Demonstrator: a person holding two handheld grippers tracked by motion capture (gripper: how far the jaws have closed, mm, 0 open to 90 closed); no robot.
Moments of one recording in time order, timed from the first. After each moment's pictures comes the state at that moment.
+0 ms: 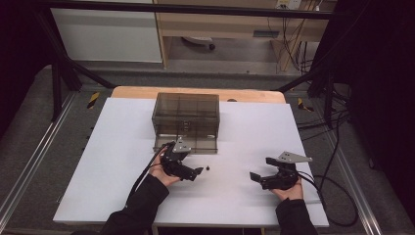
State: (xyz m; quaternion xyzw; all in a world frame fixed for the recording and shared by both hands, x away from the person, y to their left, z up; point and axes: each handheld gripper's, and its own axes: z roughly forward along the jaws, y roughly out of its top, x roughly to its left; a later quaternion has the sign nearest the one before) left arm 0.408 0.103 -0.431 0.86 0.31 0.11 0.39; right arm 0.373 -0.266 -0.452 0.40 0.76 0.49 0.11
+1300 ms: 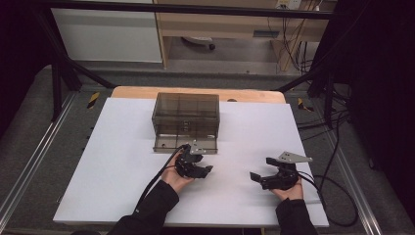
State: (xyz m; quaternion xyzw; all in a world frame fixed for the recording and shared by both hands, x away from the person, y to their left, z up) left arm 0.409 0.063 -0.440 0.87 0.32 0.10 0.37; right arm 0.372 -0.266 -0.452 0.40 0.76 0.49 0.12
